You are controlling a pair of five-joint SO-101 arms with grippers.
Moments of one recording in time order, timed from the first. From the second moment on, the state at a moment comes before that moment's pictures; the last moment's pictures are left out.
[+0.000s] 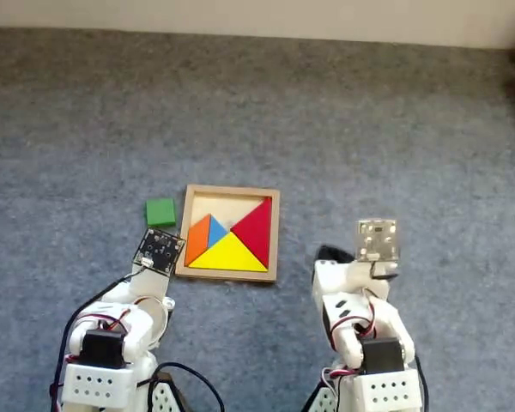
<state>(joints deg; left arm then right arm) -0.2 -101.4 96.0 76.4 -10.2 -11.1 -99.8 96.0 52.1 -3.1</state>
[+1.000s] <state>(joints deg) -0.2 -101.4 96.0 76.4 -10.2 -11.1 -100.8 96.0 64.1 -3.1</state>
